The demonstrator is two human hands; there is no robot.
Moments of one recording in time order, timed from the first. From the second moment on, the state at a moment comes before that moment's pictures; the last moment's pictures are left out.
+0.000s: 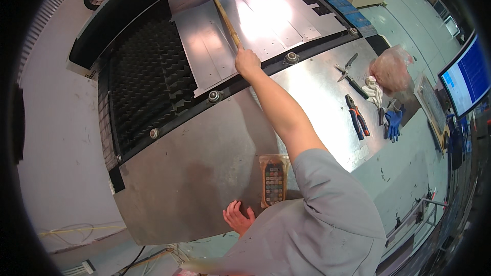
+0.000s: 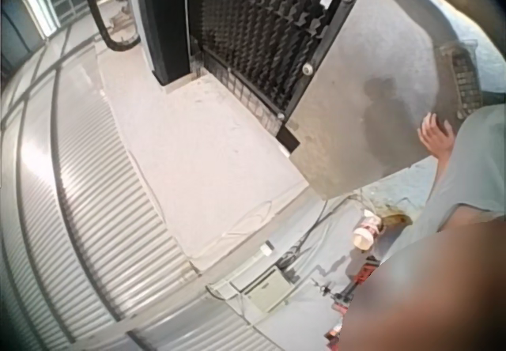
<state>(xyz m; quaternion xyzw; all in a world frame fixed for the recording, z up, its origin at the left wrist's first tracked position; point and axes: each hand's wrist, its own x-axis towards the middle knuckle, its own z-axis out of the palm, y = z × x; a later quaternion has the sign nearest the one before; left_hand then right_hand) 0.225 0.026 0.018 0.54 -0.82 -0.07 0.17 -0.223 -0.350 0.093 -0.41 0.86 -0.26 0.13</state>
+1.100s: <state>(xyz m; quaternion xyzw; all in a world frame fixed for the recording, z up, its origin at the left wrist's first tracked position) 0.224 0.024 0.014 0.52 -0.83 -0.05 0.22 -0.187 -0.172 0.071 -0.42 0.88 -0.20 0.10</state>
